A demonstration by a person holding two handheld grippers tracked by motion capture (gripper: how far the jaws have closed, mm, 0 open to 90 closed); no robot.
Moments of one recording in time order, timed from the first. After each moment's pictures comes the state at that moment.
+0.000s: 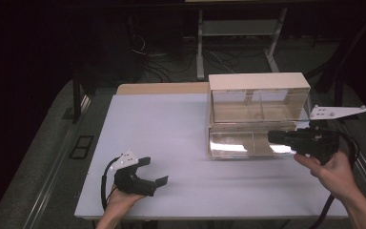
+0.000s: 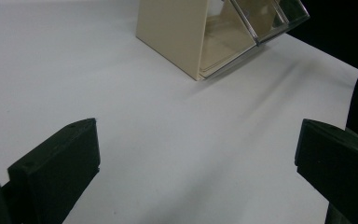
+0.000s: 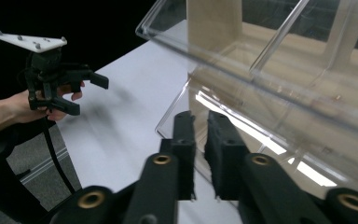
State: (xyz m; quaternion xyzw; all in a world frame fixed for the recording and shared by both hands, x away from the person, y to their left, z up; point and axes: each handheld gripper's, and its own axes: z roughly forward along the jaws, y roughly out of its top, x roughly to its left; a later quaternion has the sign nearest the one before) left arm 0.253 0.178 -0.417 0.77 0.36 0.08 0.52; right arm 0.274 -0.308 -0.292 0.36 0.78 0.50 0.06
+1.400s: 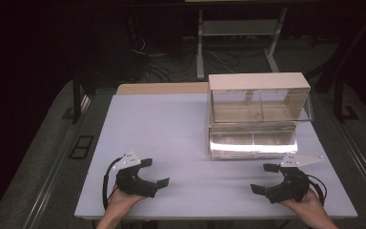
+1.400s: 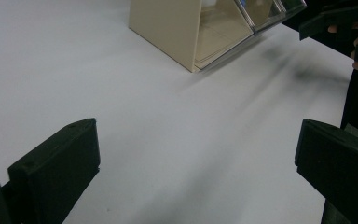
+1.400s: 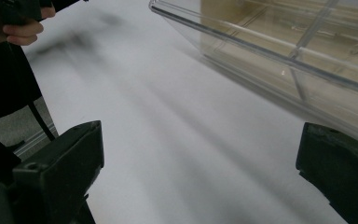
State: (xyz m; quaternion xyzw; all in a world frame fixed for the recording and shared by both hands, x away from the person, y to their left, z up) left arm 0.254 0.176 -0.421 0.78 0.35 0.06 0.51; right arm 0.238 -0.285 -0.419 0.37 0.80 0.47 0.04
